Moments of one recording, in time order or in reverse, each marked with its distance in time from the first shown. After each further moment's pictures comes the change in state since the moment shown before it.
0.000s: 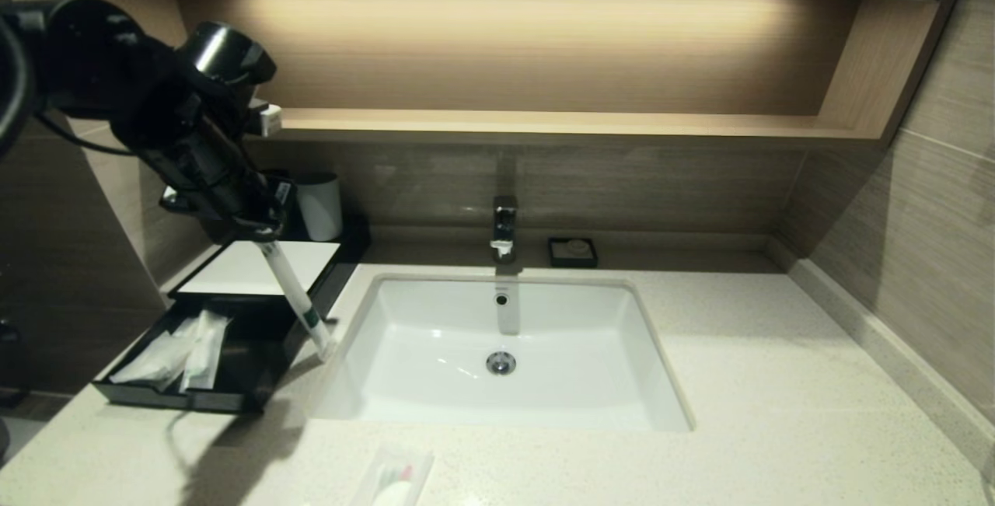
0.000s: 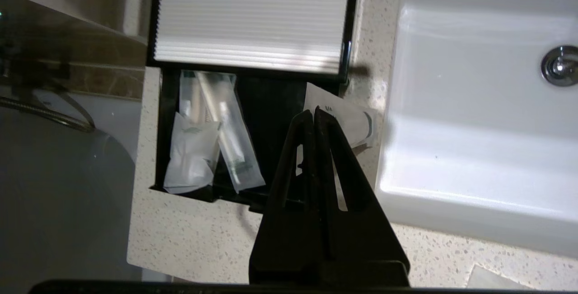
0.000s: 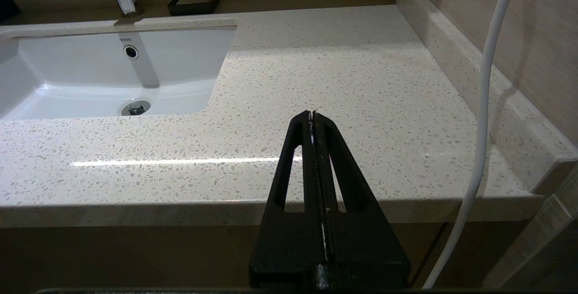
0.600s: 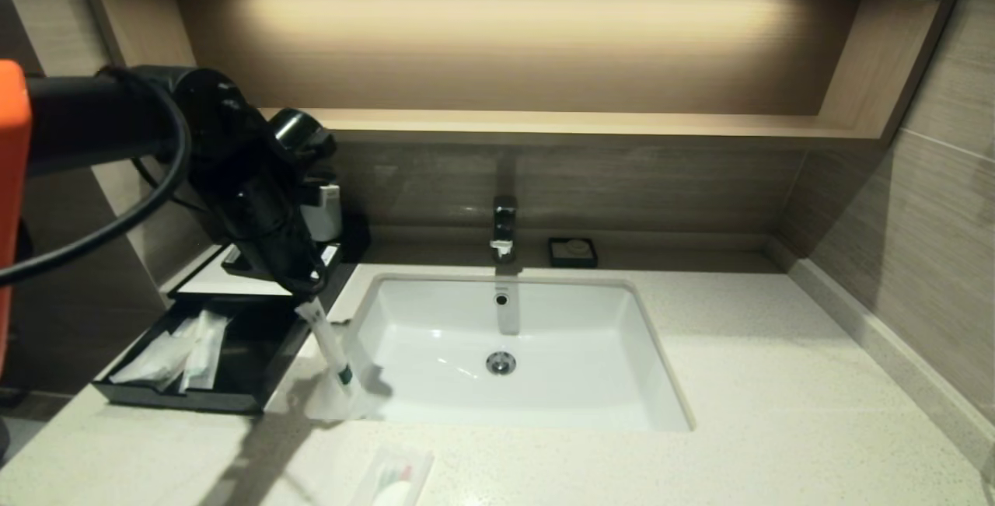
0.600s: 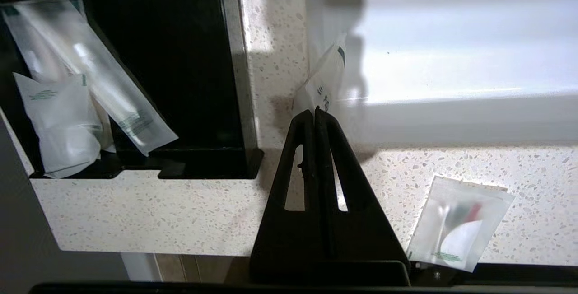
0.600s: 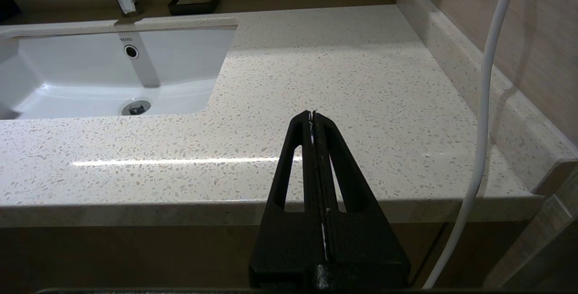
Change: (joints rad) left arm -0.052 0.130 0.006 0.174 -0.199 -0.005; right arm 0.000 0.000 0.000 0.000 0.000 0.000
